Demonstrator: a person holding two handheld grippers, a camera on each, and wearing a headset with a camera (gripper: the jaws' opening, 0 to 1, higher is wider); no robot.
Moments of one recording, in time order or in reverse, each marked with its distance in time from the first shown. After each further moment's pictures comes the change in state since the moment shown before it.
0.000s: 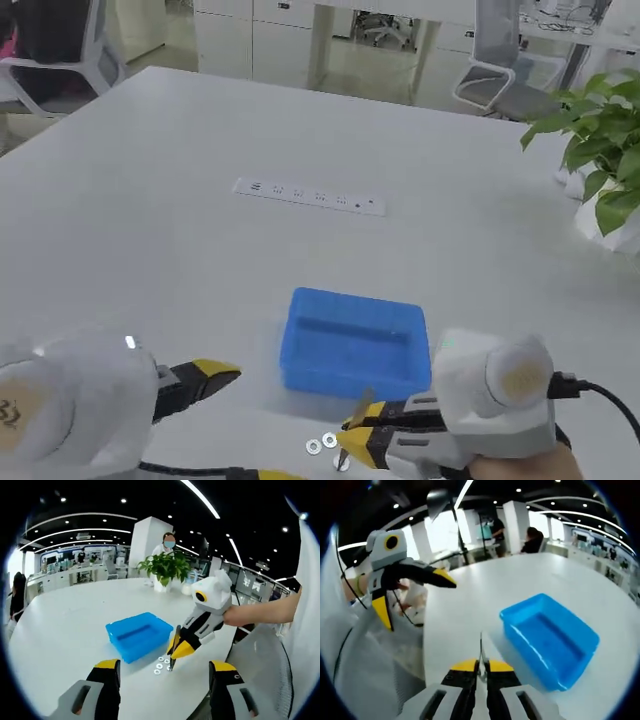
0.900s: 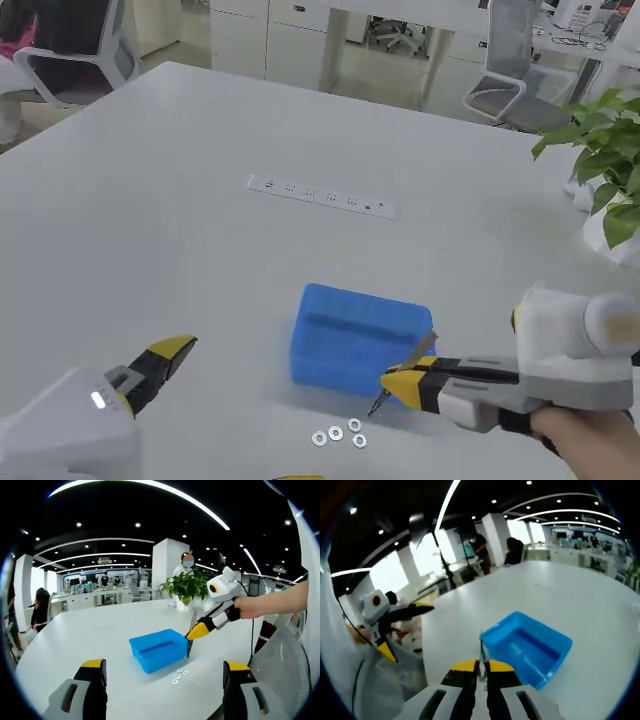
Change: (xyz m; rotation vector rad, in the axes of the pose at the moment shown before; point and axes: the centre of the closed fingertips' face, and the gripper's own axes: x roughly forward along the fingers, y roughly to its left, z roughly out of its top) left arm -0.015 0.007 0.010 0.073 -0.187 0.193; right arm -0.046 -0.034 0.042 0.143 -0.150 -0.069
